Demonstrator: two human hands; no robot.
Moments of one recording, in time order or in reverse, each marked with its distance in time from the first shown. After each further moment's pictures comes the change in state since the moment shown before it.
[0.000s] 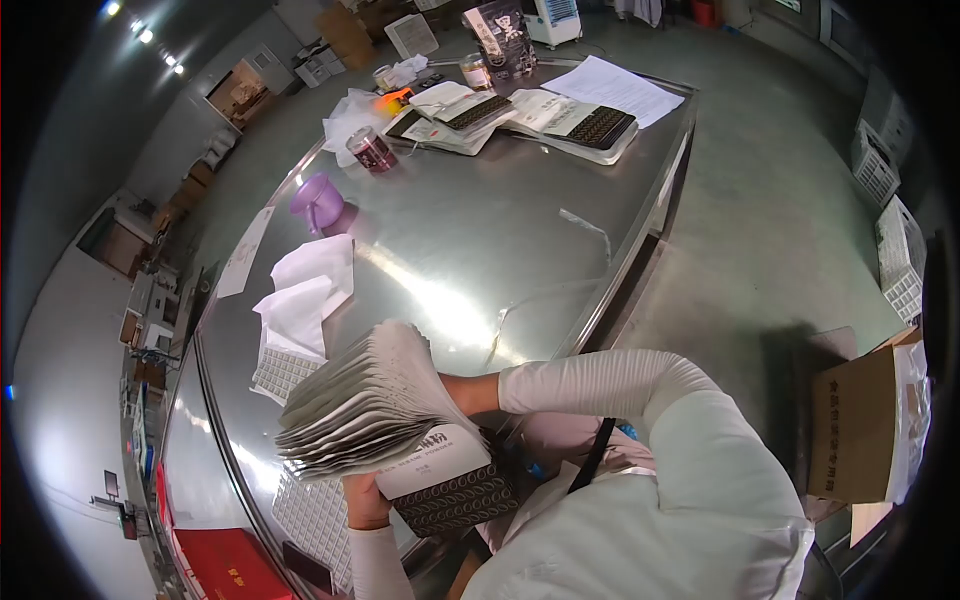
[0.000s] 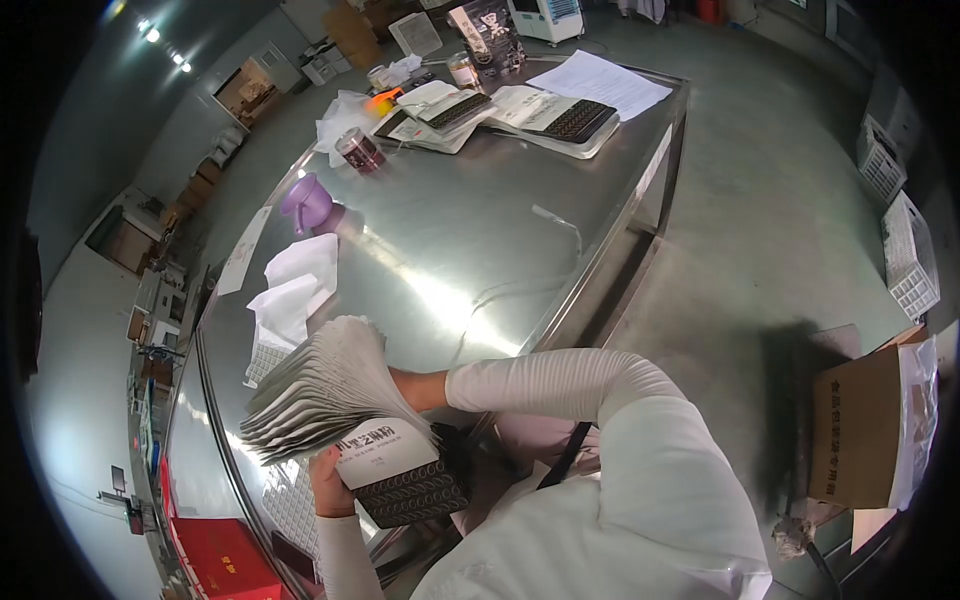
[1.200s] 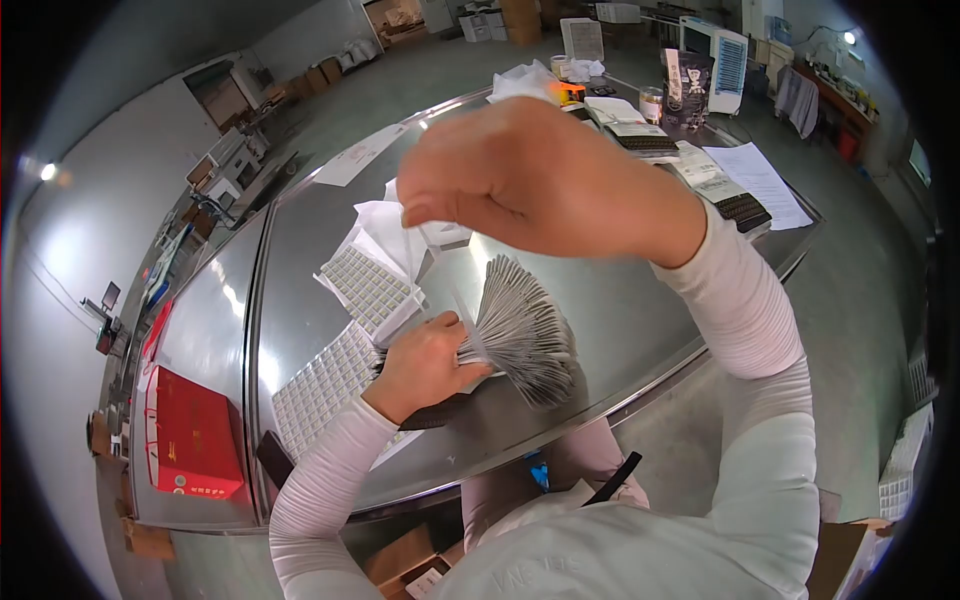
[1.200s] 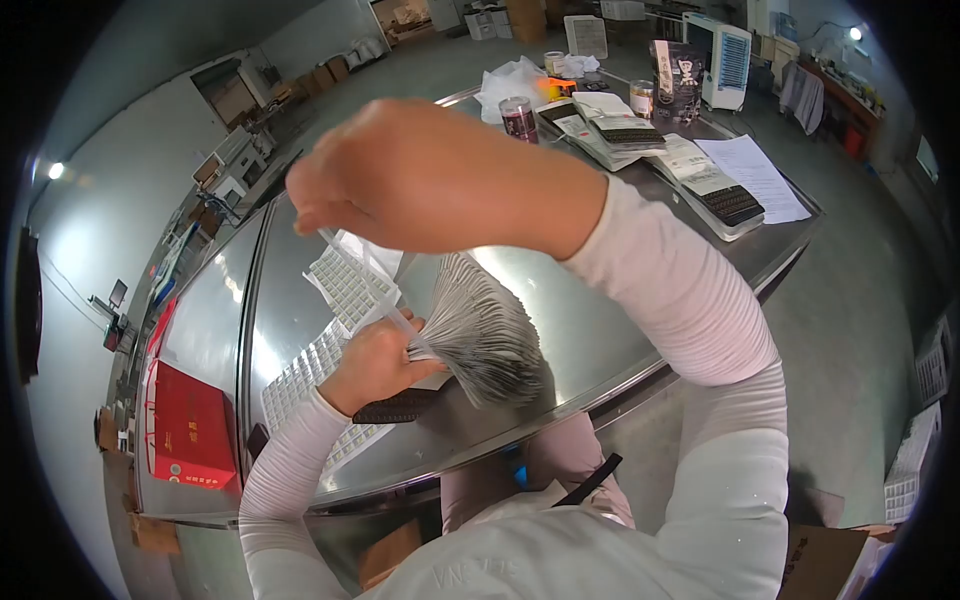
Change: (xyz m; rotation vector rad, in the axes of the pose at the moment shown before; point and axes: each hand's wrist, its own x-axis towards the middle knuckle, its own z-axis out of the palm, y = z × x) left_hand 0.042 0.100 0.055 1.459 -0.261 0.543; right_hand 0.108 -0.262 0.024 -1.172 -0.228 -0.827
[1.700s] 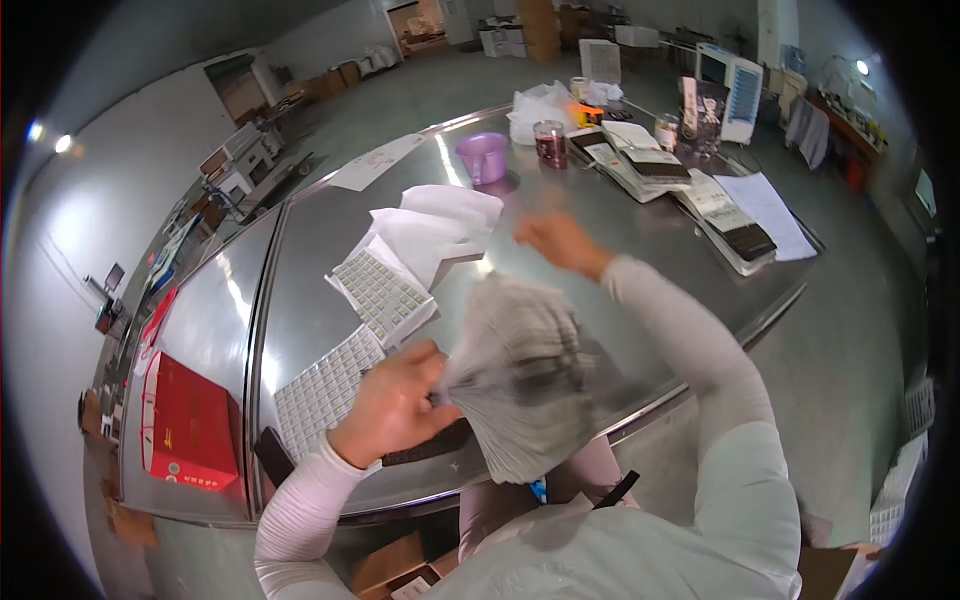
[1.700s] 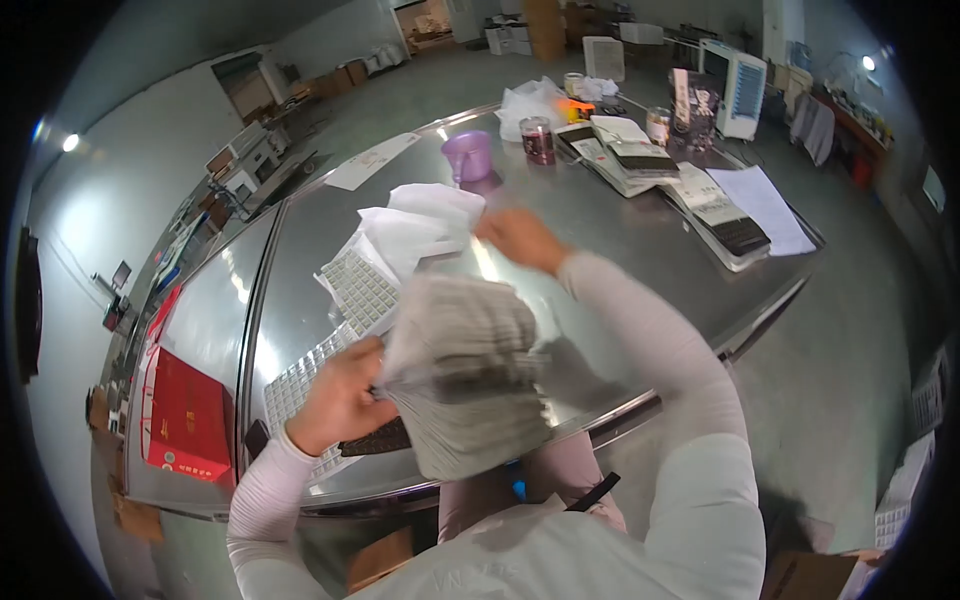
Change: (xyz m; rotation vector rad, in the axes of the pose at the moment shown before) left_hand -0.046 0.010 -0.046 -0.076 0.121 0.083; right_hand -0.146 0.143 0.117 -0.052 -0.201 0.708
